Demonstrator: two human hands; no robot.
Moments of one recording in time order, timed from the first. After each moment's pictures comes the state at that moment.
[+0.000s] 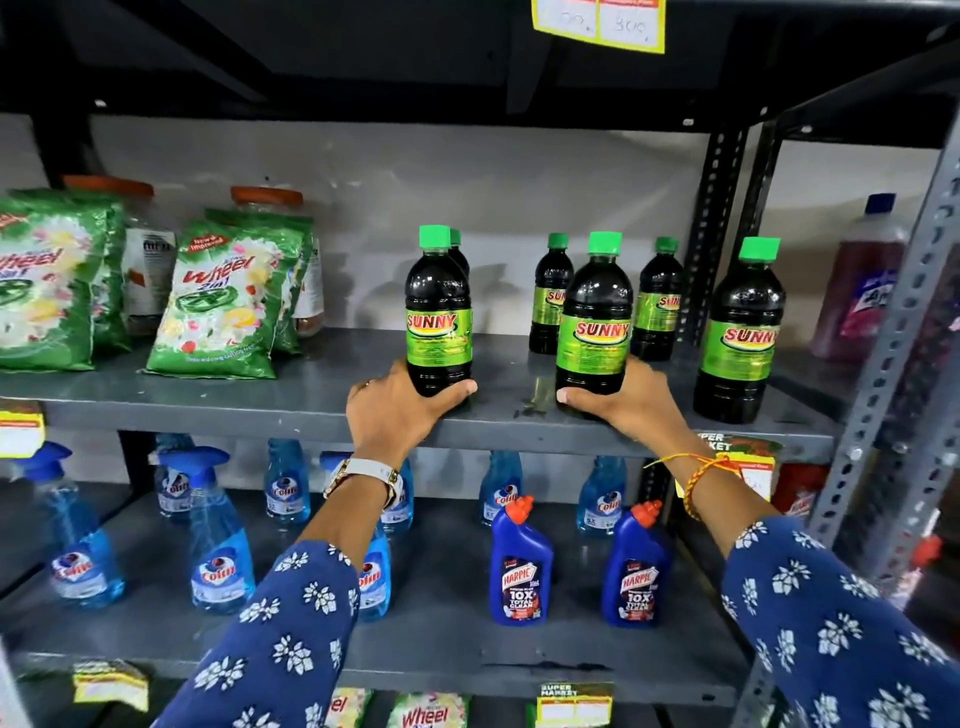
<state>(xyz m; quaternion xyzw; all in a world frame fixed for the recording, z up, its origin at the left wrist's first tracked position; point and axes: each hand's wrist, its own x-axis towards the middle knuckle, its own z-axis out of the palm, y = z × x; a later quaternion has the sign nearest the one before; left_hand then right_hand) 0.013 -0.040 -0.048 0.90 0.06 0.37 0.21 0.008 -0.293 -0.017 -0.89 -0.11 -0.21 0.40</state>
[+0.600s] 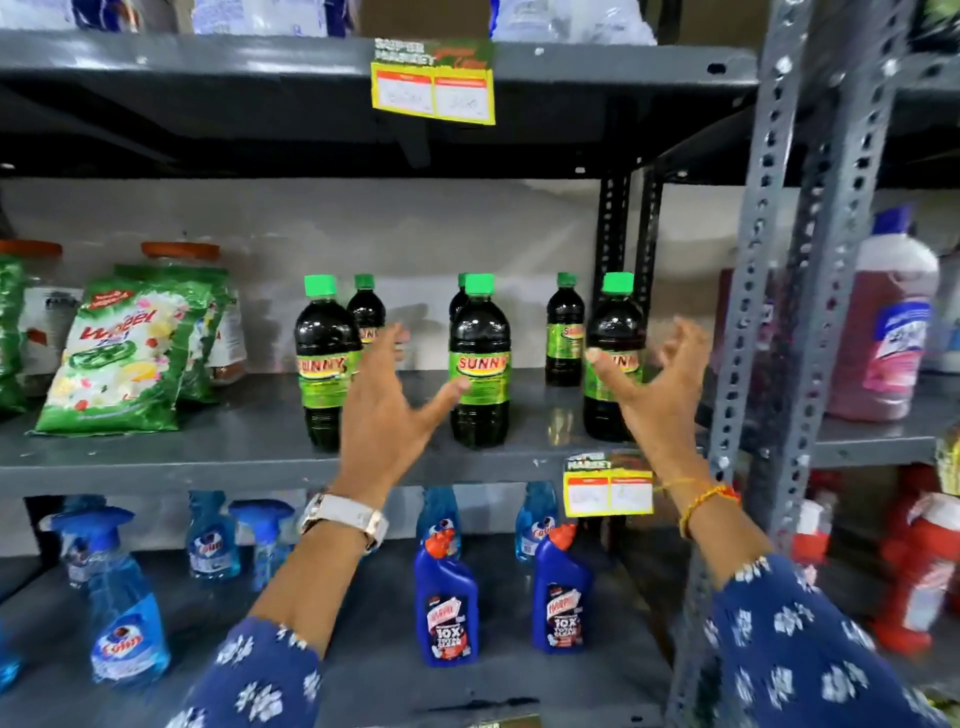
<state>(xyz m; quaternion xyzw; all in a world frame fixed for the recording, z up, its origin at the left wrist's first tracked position) -0.027 -0.145 -0.007 0.78 -0.15 0.48 0.36 -0.018 -0.397 0.002 -0.71 -0.06 -0.48 0.51</state>
